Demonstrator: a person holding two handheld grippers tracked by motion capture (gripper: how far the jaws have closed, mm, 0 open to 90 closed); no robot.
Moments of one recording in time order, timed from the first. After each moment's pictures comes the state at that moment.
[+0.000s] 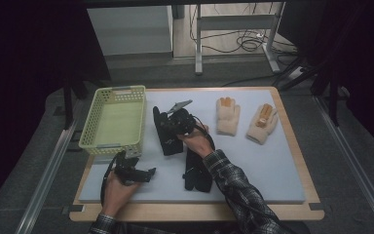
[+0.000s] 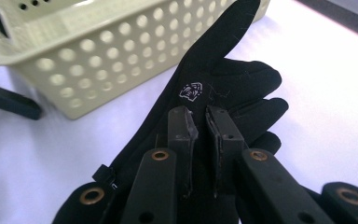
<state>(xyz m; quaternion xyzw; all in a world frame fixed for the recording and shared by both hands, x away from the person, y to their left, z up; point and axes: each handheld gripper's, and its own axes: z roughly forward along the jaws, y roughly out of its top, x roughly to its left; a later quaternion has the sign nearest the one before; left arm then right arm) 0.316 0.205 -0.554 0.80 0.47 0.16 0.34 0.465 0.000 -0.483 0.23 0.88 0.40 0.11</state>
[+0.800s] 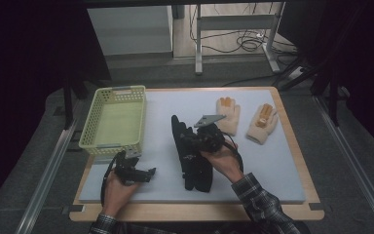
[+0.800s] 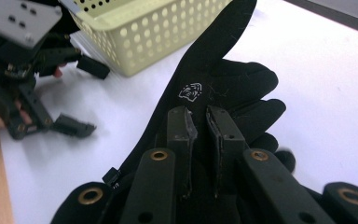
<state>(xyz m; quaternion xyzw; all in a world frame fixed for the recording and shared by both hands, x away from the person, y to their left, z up) 0.316 0.204 -0.554 0.80 0.47 0.16 0.34 0.381 -0.084 -0.446 0.26 0.86 0.43 0.11</state>
